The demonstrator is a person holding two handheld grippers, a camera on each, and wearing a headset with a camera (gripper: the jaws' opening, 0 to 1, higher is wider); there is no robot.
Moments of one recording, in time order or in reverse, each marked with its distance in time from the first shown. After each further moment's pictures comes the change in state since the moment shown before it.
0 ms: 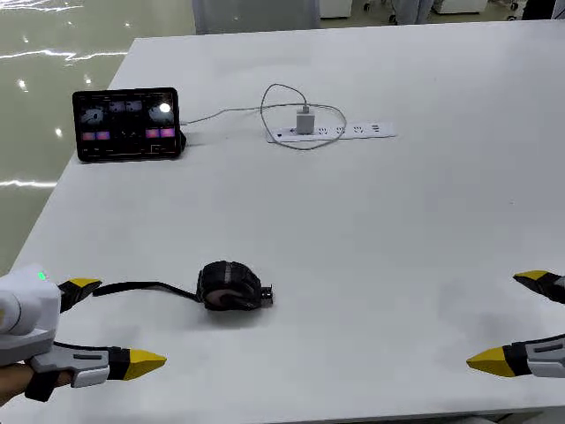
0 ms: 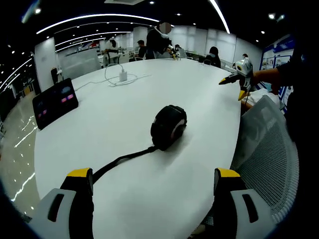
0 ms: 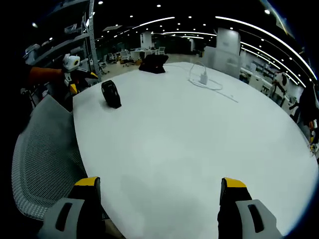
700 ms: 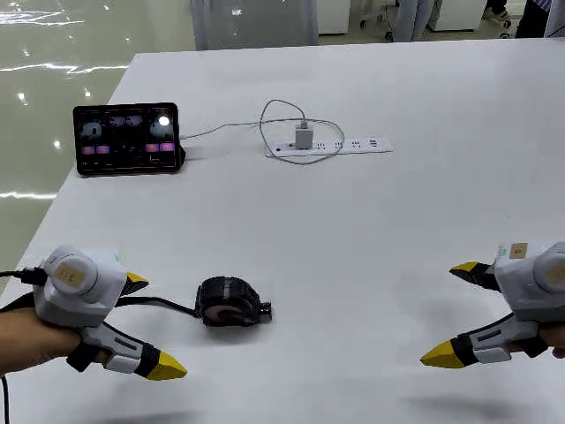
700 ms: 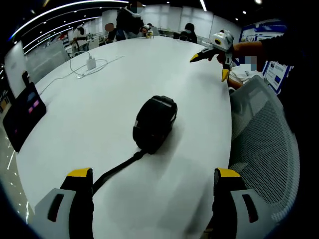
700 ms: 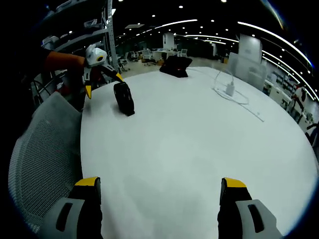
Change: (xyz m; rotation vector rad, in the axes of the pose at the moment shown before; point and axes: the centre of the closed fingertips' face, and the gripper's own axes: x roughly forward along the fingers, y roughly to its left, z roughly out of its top) left arm 0.051 -0.015 0.005 0.150 0.206 -0.200; right arm 0.051 0.018 0.042 -0.118 -0.004 0.149
